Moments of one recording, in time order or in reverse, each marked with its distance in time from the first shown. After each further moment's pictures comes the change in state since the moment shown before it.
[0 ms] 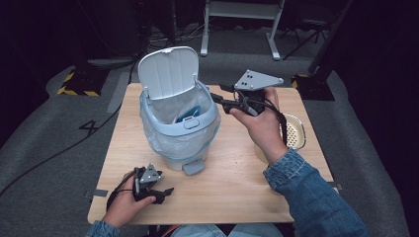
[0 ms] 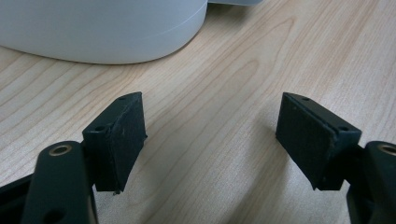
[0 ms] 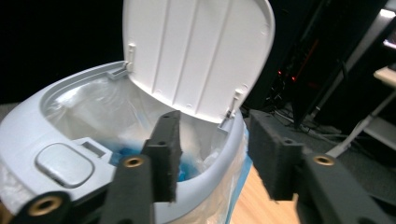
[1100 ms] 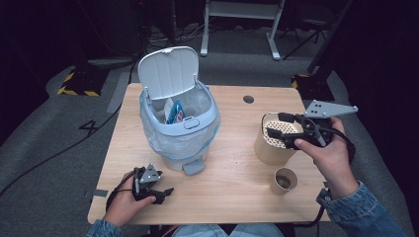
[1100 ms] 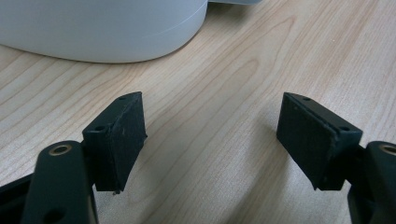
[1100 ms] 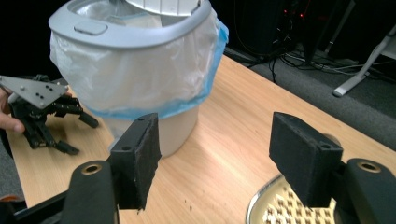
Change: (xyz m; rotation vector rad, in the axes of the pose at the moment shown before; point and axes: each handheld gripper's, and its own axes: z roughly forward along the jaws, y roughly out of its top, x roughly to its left) left arm 0.000 0.000 0.000 0.000 0.003 -0.007; right arm -0.031 -0.076 -0.130 0.150 0.039 0.190
